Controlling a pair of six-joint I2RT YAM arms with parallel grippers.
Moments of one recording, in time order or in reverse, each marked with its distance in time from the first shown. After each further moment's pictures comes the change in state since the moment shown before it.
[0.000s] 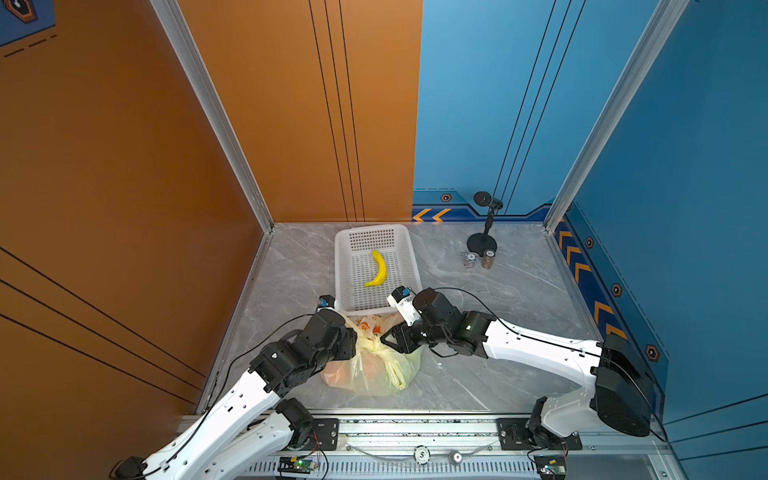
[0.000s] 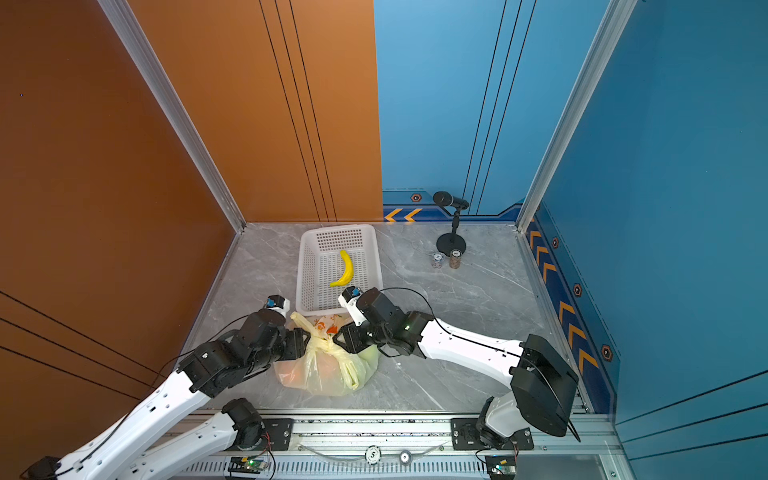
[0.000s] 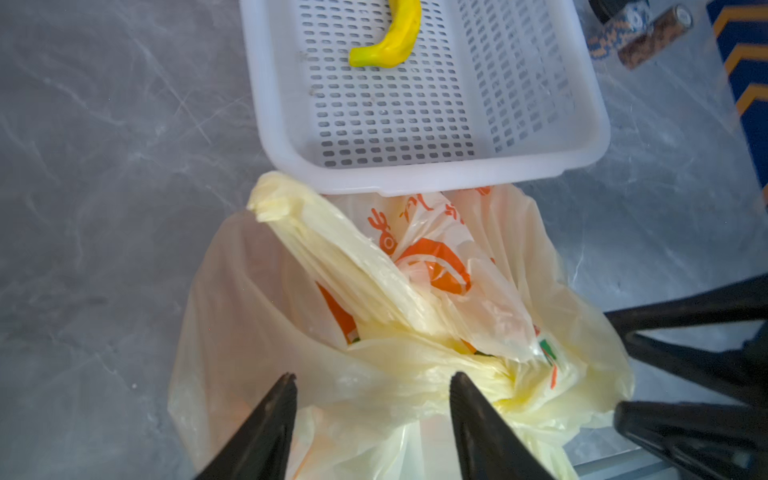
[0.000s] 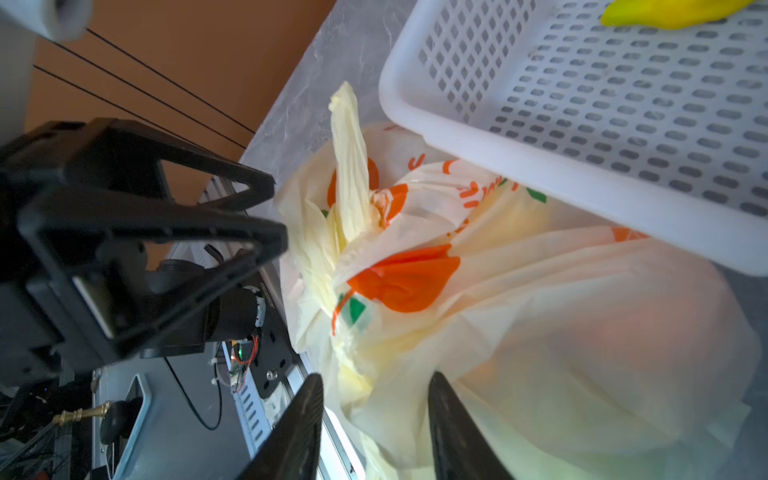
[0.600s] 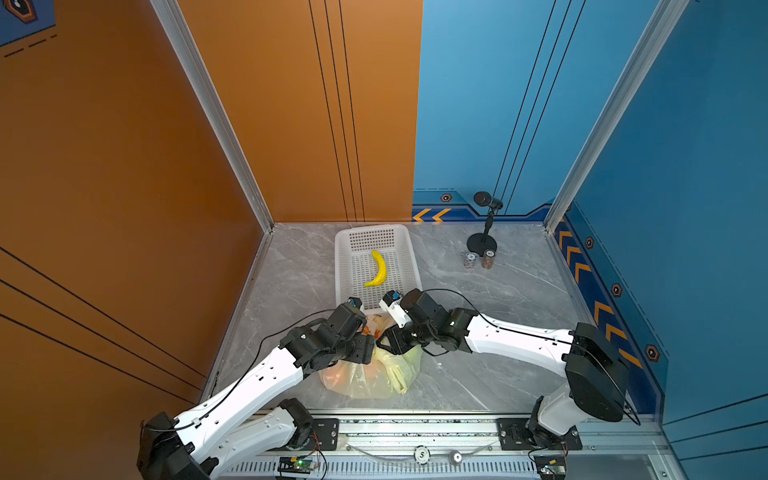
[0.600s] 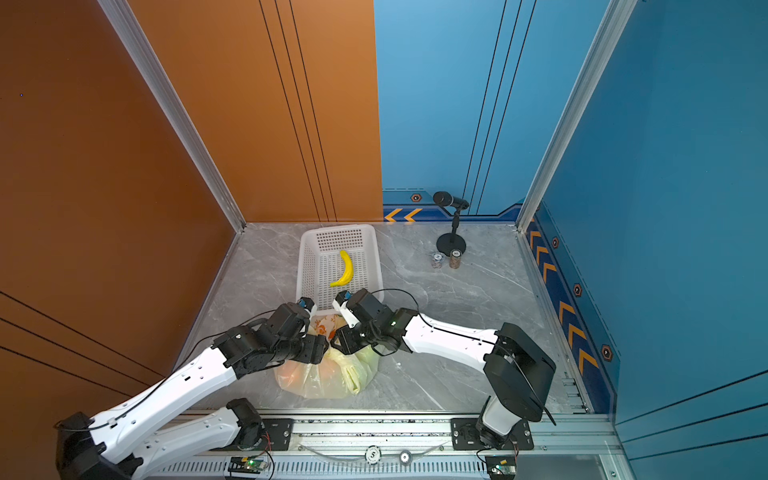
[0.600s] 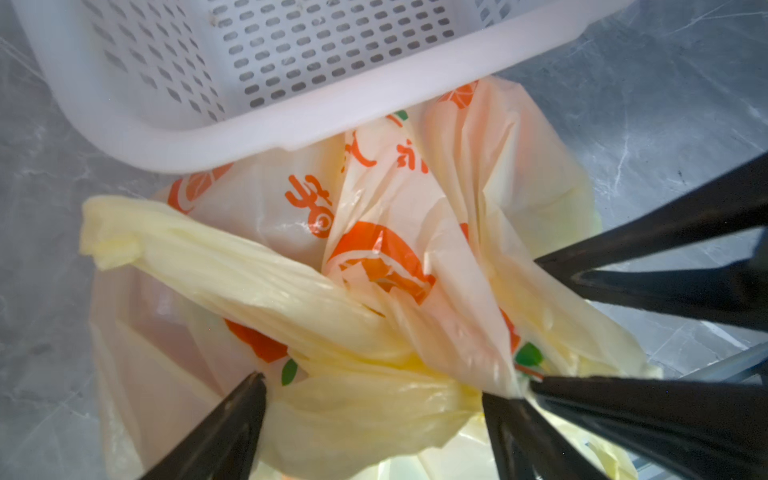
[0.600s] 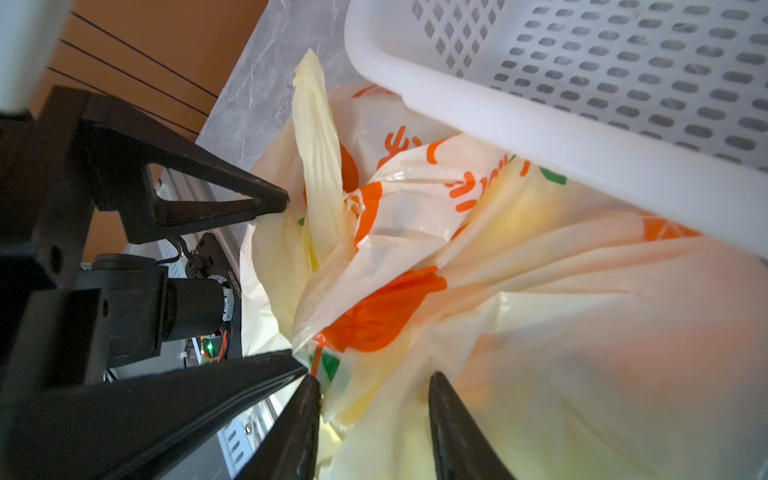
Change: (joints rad) left arm -0.016 0.177 -0.015 0.024 0.092 0.141; right arm 0.001 0.138 0.048 -0.033 -0.021 -0.020
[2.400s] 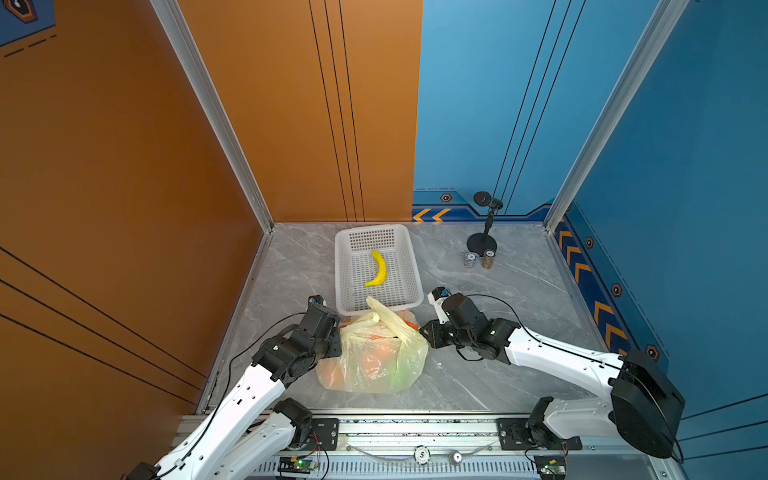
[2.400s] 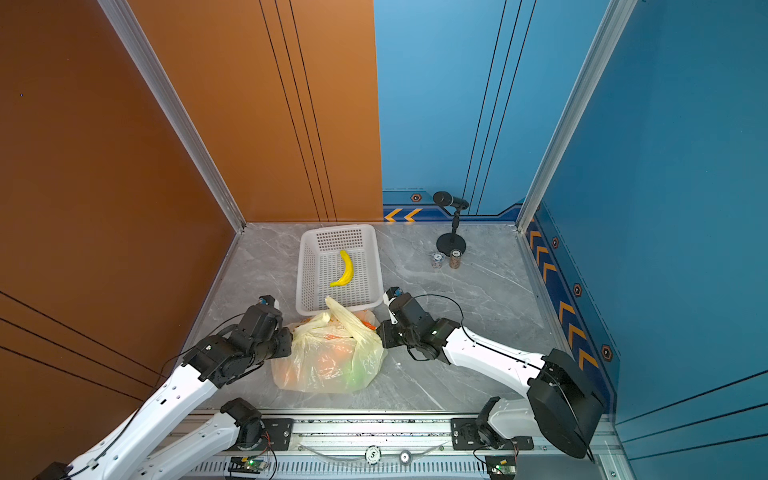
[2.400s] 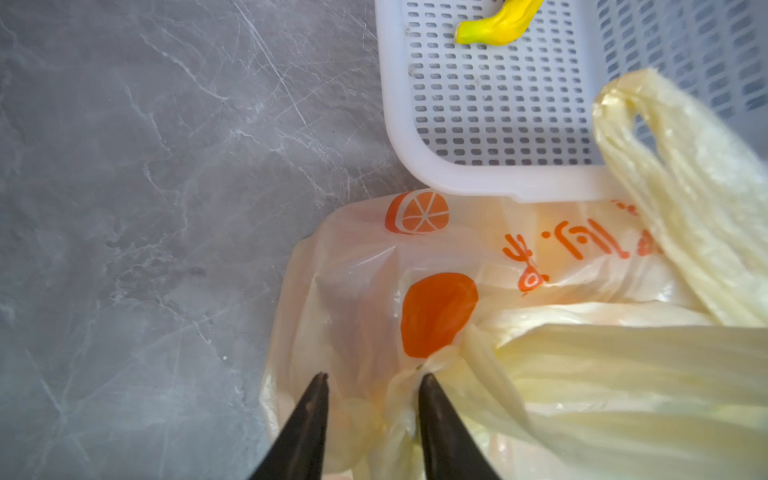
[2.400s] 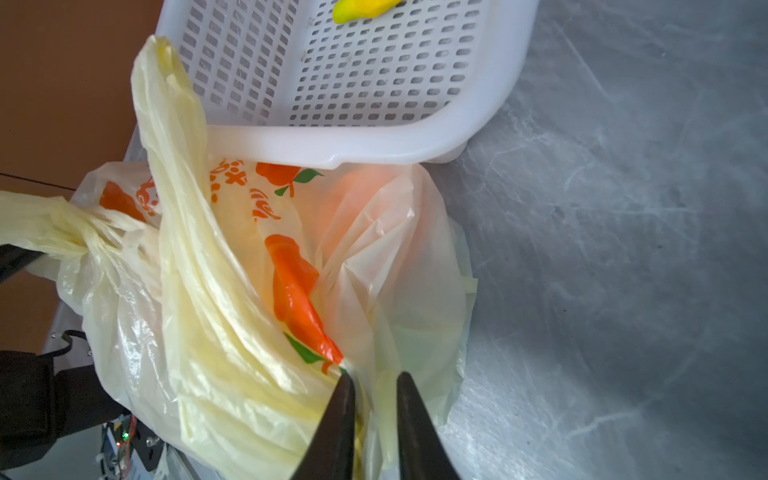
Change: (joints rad) left arm 0.207 -0.183 -0.001 -0.092 -0.129 -0.060; right arm -0.157 -0.305 -0.305 0.020 0.200 0.103
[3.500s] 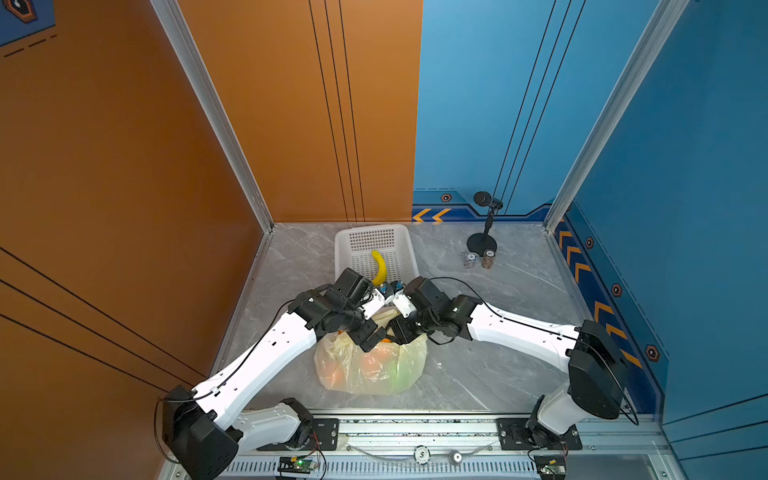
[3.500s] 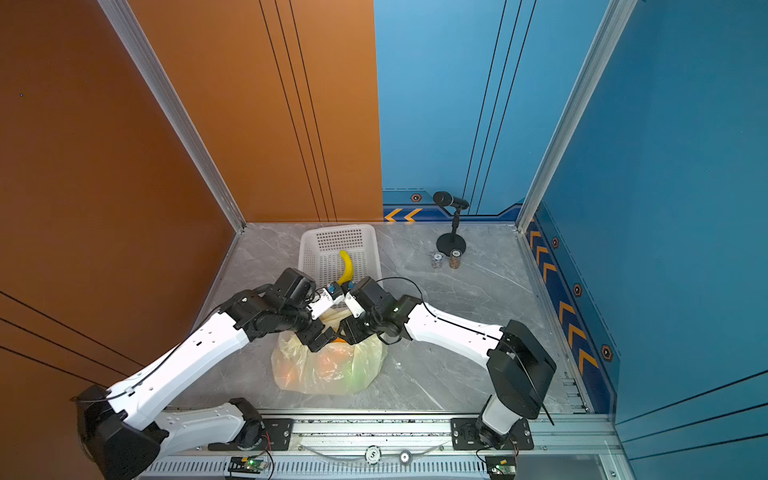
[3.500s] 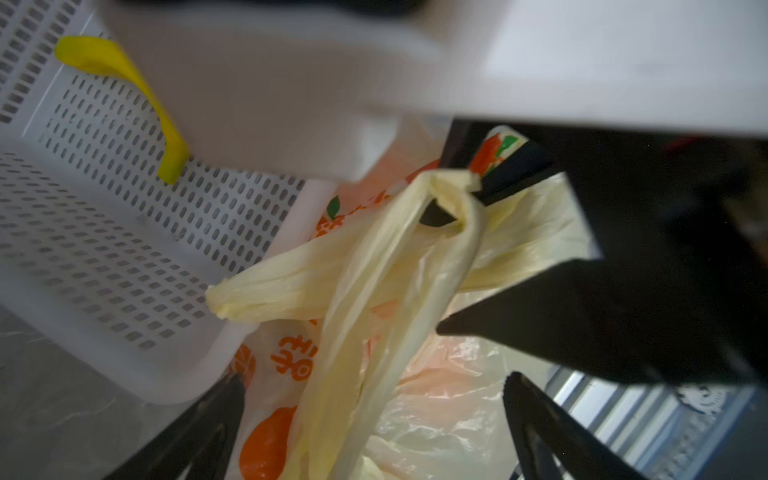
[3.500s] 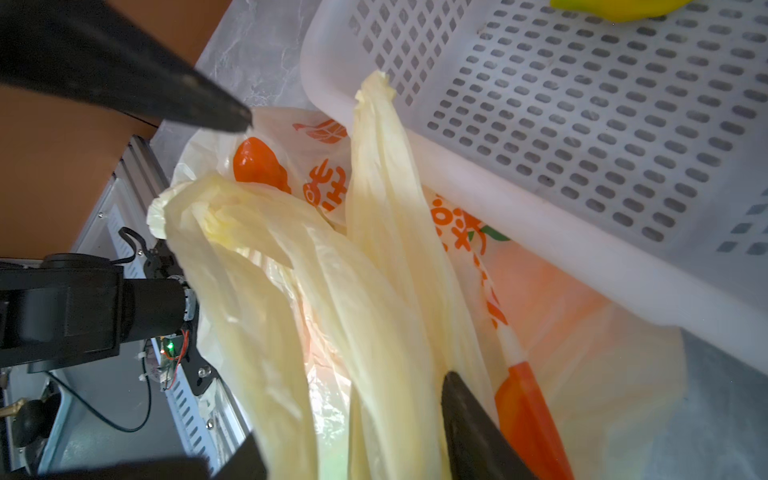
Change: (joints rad) left arm -0.124 0.428 0.348 -0.039 0.251 0.782; right arm 0.092 0.309 0.404 -0.195 -0.153 -0.229
